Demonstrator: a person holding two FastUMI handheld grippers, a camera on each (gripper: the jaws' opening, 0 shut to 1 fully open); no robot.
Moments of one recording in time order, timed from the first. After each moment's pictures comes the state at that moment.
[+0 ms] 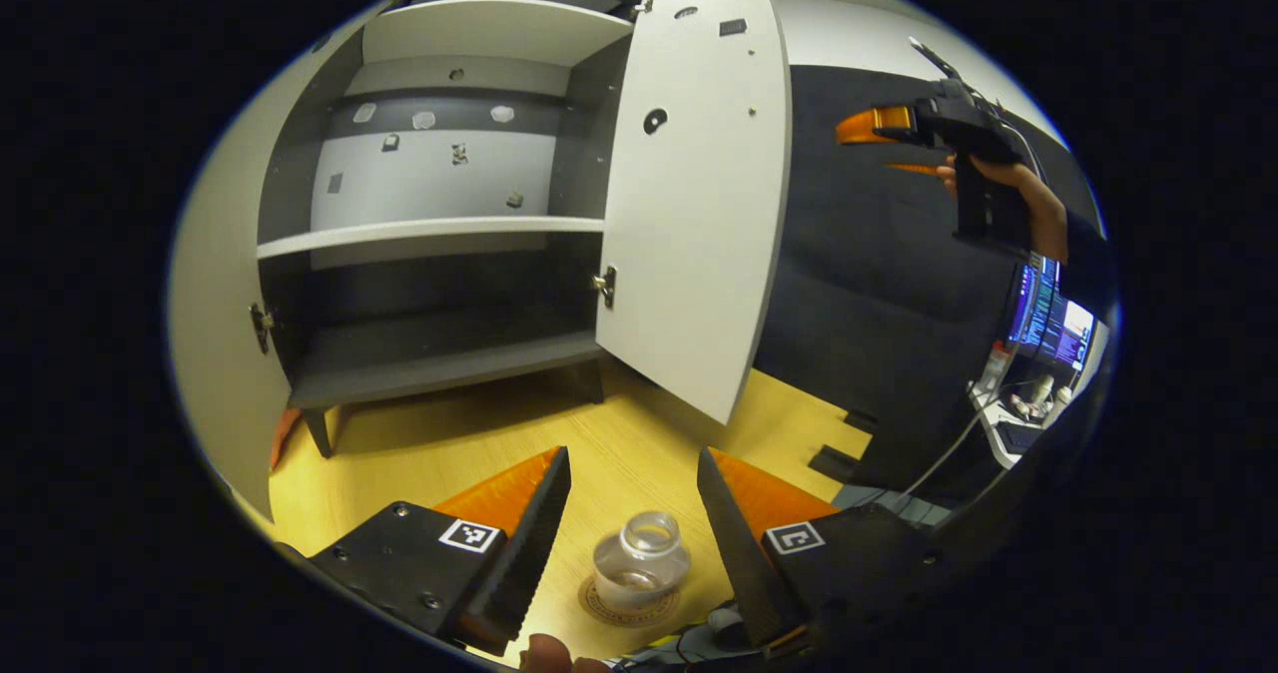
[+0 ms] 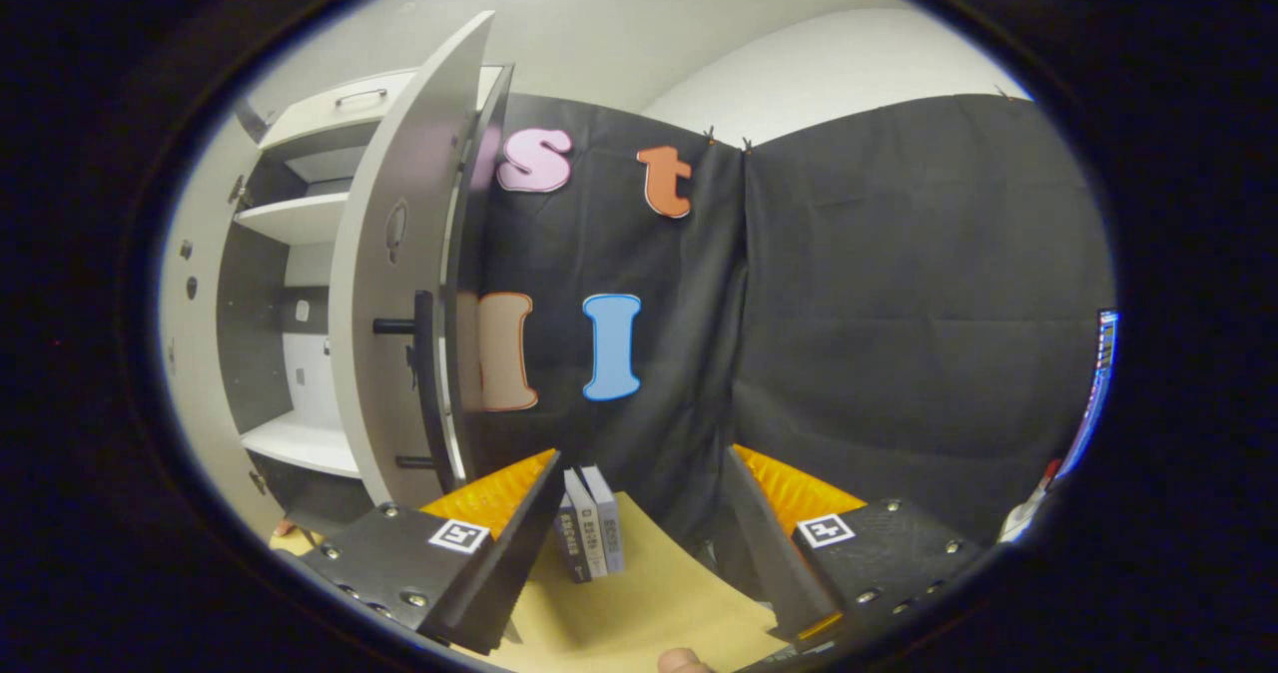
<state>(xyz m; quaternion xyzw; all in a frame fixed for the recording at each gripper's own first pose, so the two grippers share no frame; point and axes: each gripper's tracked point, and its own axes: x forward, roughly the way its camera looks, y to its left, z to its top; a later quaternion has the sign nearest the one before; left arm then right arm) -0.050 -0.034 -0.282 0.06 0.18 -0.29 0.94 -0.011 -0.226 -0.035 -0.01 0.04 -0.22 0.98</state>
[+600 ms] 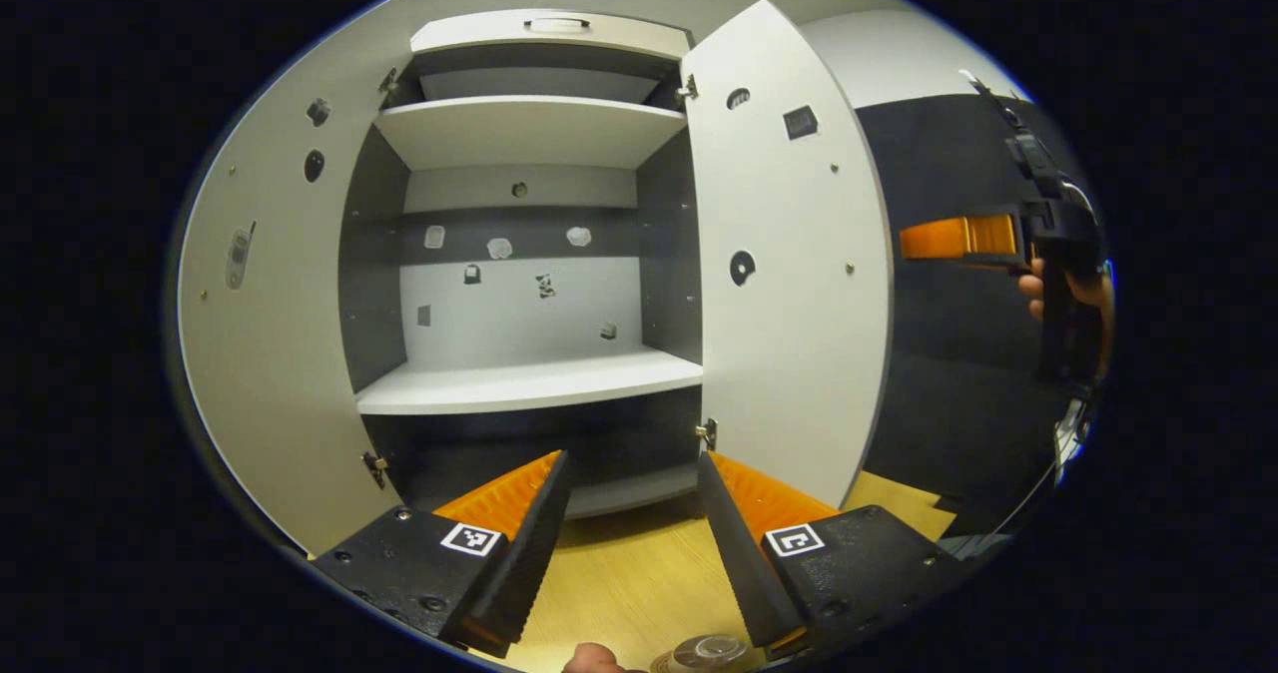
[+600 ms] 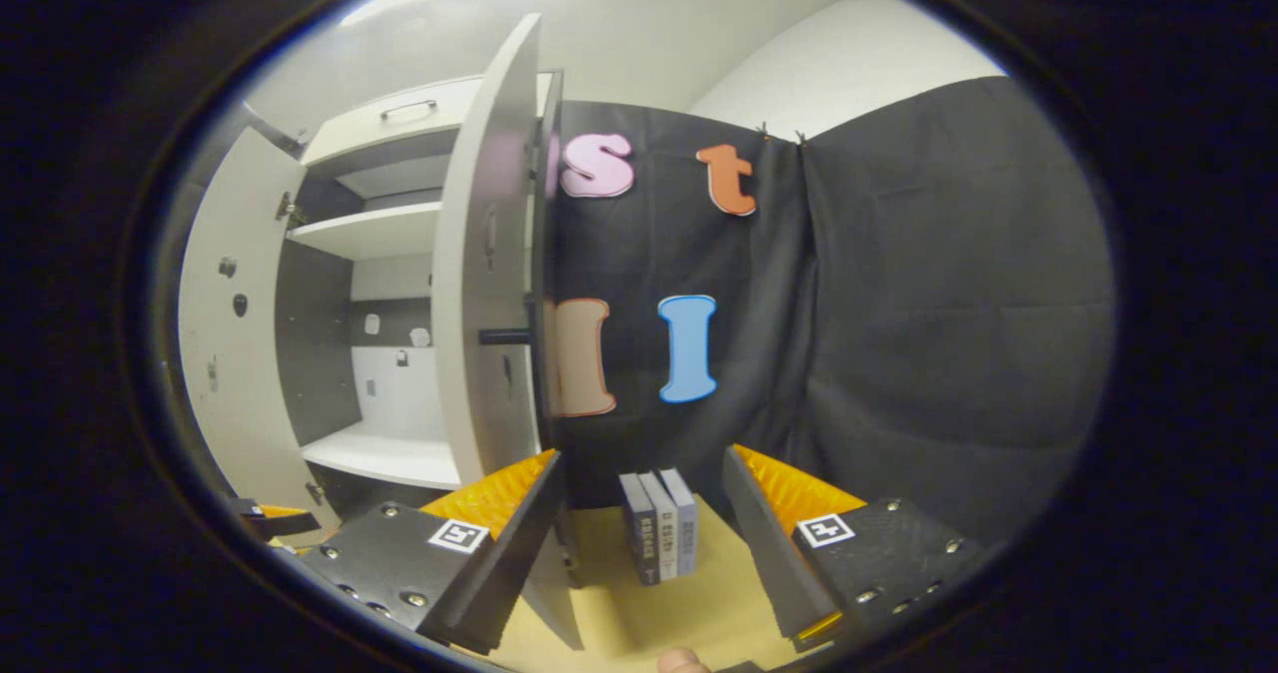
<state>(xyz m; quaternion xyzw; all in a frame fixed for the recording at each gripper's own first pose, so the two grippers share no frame) 0.015 -0.025 -0.146 0.08 0.04 -0.15 0.98 0.018 -0.155 -0.039 0.02 0.04 -0.10 0.99</state>
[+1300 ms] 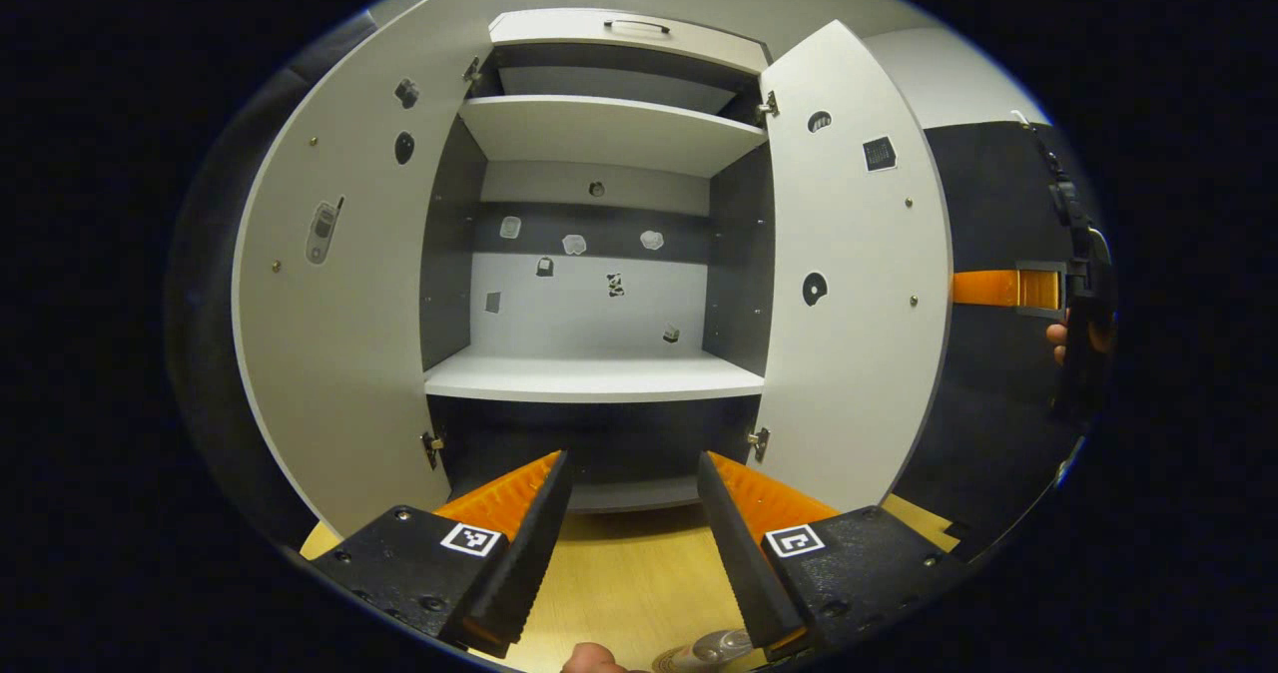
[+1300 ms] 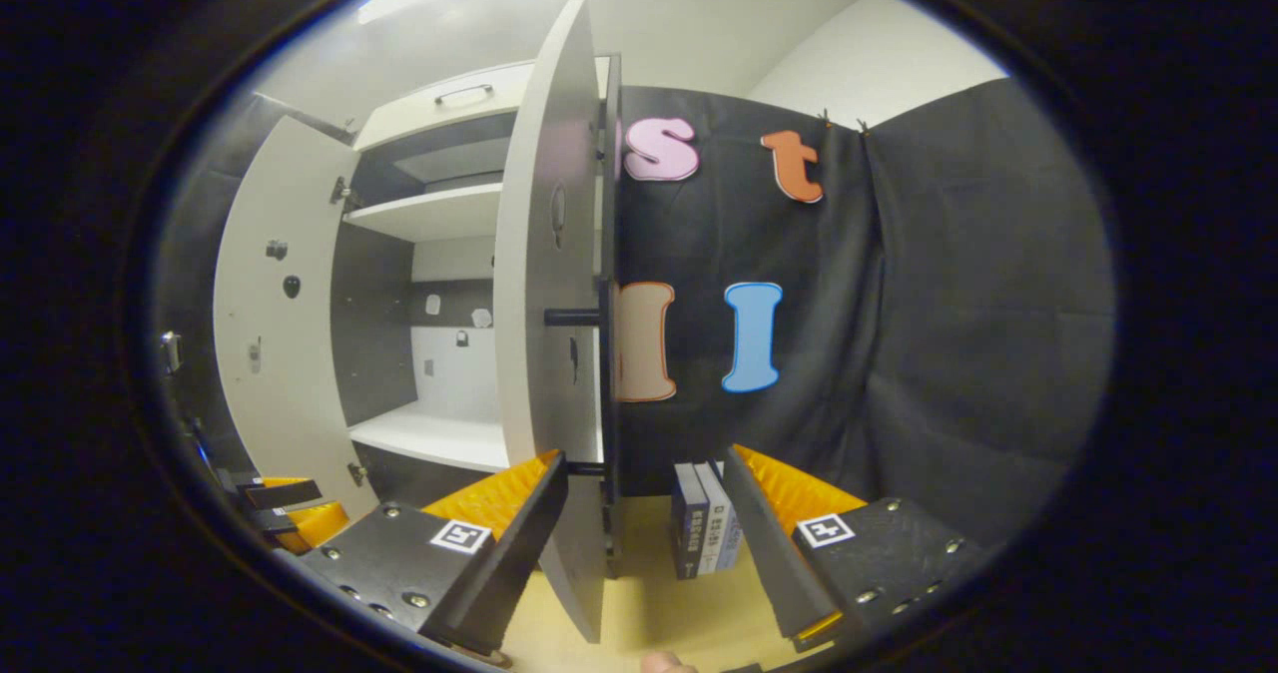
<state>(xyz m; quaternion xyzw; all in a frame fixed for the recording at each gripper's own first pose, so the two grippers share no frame) 0.004 0.031 -0.138 0.04 0.04 -0.08 1.00 0.029 -0.121 -0.049 0.01 0.06 -0.01 1.00</state>
